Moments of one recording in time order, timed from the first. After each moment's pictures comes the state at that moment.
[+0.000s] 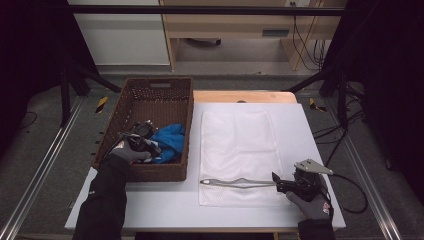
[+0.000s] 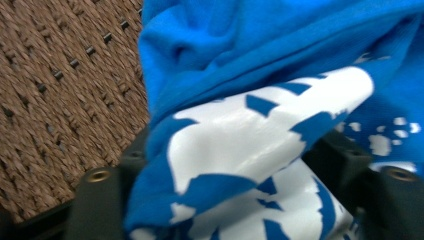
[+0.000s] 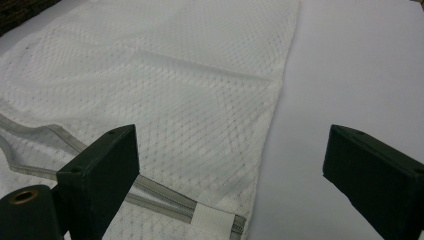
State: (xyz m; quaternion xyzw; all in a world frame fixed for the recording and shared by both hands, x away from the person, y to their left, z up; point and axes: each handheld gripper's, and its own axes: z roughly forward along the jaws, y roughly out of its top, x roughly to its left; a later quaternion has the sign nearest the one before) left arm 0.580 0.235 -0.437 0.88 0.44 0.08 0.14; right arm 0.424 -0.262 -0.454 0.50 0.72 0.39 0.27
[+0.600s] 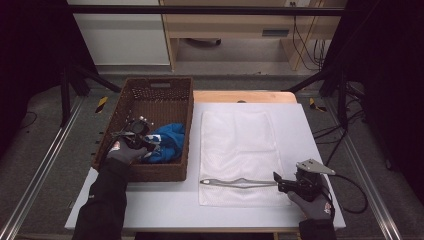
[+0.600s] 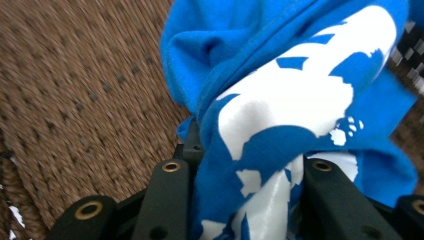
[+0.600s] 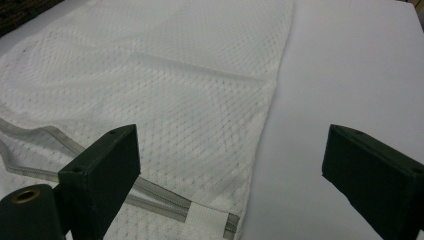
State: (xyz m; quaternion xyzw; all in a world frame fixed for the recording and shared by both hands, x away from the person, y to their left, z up) left arm 0.570 0.244 -0.413 0.85 0.45 0.12 0.23; right arm 0.423 -0.265 -0.454 0.51 0.72 0.39 0.27
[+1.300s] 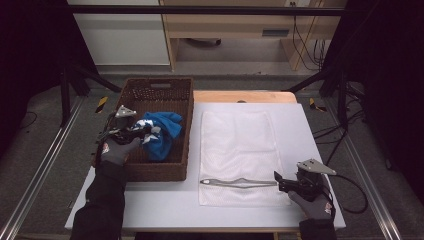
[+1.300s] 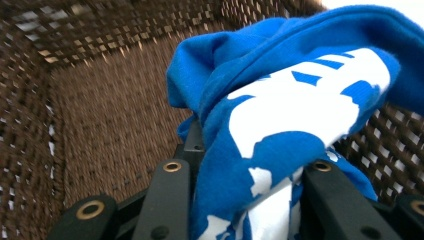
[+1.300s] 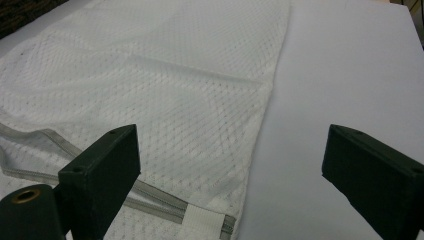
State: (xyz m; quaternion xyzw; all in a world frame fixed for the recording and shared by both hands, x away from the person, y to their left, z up) left arm 0.552 0.266 -0.380 0.76 0.46 0.22 0.40; right arm 0.423 -0.267 -0.453 0.51 0.72 0.39 0.27
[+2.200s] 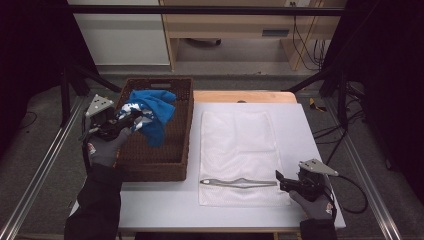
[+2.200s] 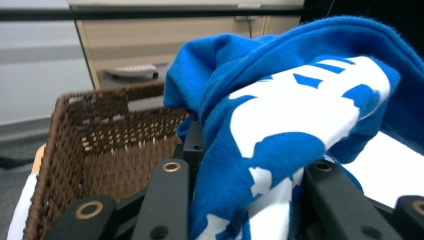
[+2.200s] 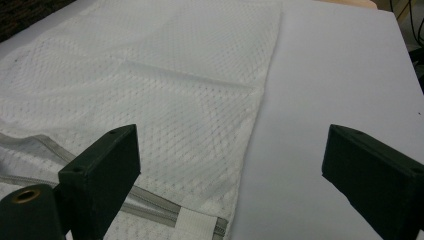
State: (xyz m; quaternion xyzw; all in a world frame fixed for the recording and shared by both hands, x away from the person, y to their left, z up) left arm 0.506 0.268 -0.312 0.67 0.44 0.29 0.52; right arm 0.422 -0.270 -0.452 0.51 0.71 0.39 0.28
